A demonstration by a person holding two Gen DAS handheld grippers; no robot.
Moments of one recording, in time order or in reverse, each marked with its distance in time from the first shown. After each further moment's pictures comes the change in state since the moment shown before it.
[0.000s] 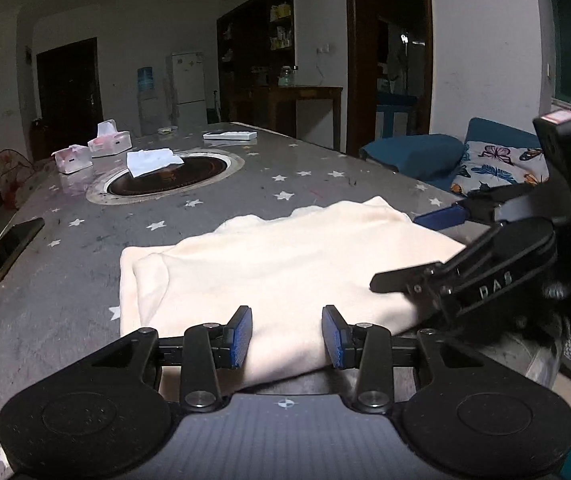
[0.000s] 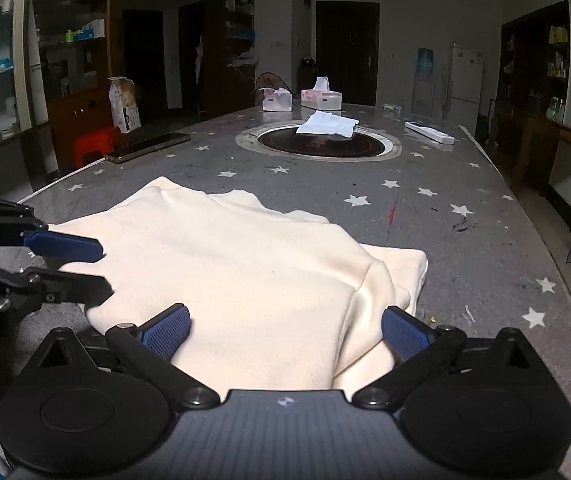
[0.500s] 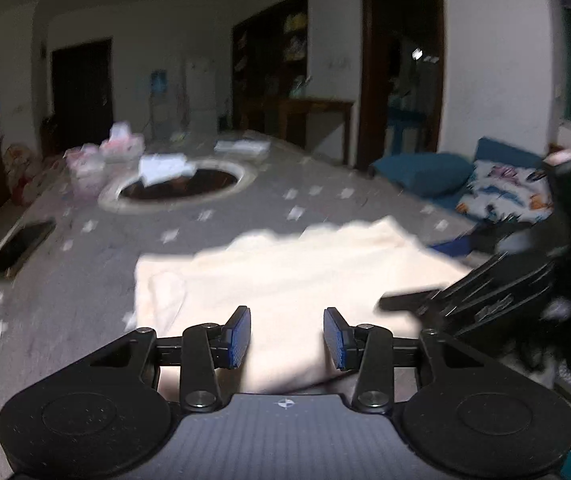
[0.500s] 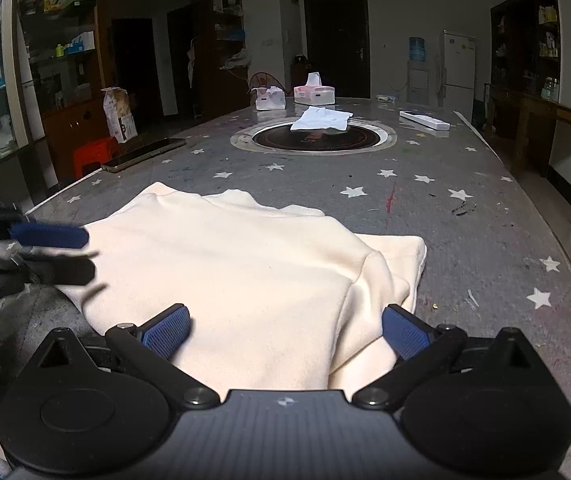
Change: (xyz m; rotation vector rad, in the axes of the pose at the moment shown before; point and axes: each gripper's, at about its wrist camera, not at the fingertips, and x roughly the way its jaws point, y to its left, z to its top) left arm -0.003 0.009 0.001 -0.065 -0.004 0.031; right arm -0.001 -0.005 -0.004 0.060 0.000 0.012
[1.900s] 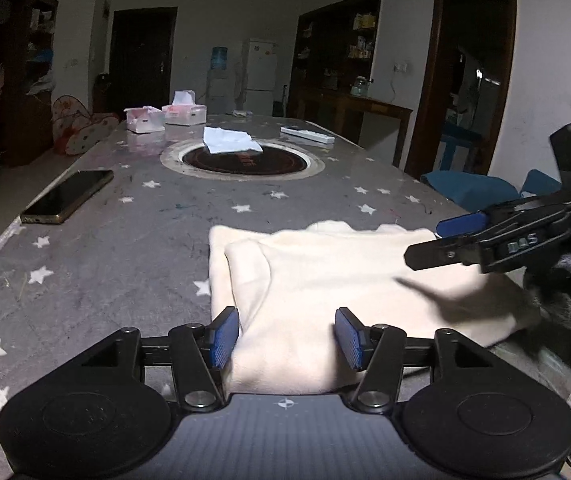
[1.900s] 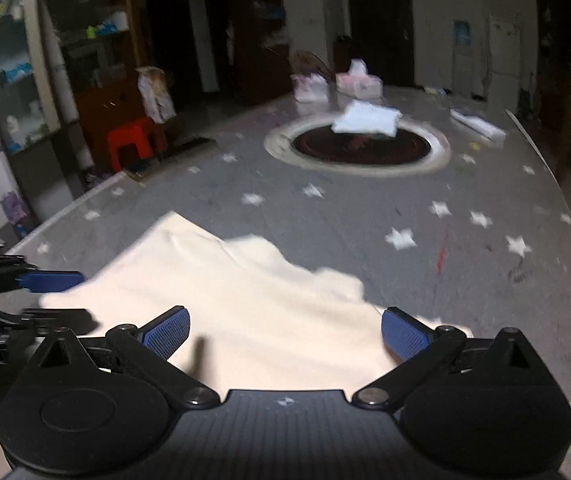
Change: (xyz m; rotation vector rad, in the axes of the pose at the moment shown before) left arm -0.011 0.041 0.000 -0.168 -0.014 0.088; right arm 0.034 0.000 0.065 -0.056 0.073 0.153
